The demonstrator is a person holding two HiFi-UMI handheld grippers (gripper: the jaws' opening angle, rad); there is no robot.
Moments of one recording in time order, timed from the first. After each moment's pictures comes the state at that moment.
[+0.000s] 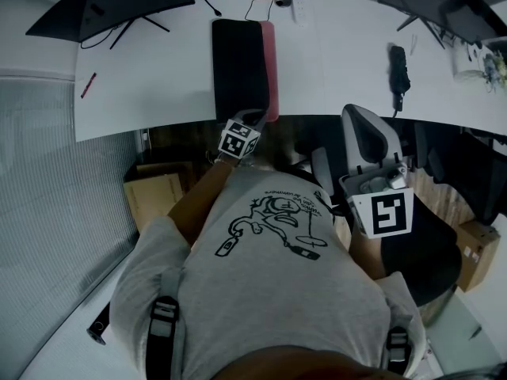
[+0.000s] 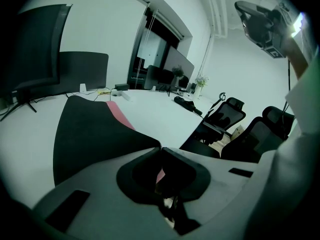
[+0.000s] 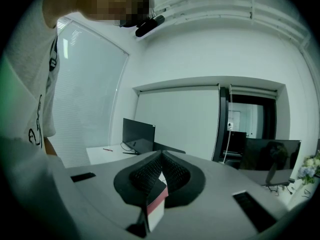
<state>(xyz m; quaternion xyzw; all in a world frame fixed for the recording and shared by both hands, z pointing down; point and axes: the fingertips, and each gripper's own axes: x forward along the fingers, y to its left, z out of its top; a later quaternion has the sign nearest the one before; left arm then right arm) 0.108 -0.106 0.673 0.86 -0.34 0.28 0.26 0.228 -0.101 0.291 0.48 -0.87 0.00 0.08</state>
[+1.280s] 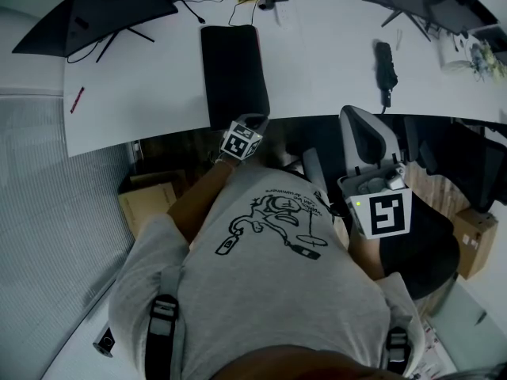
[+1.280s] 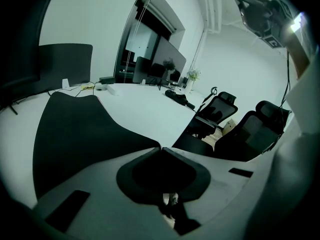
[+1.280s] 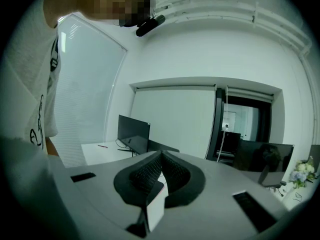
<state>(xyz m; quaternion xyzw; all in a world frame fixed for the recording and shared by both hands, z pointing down) 0.148 -0.109 0.694 0.87 -0.28 0.31 0.26 0.245 -0.110 0.286 0.50 -0.86 0.00 0.09</state>
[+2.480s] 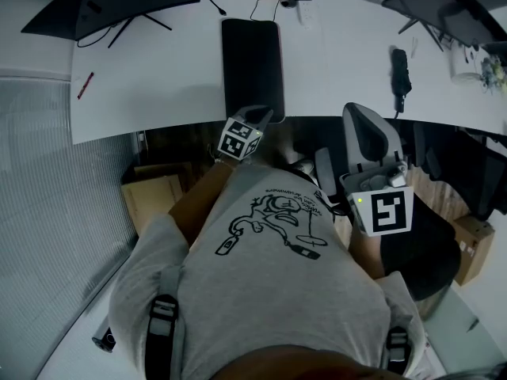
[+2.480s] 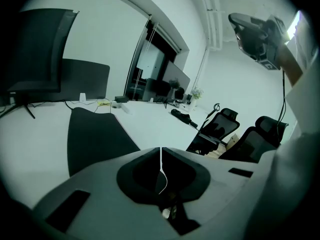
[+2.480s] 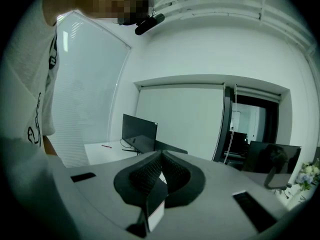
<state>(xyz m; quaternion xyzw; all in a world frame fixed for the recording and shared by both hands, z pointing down) 0.090 -0.123 0.633 0.88 -0.32 0.22 0.25 0.181 -0.114 0.289 0.49 -0.87 -0.01 0.10</state>
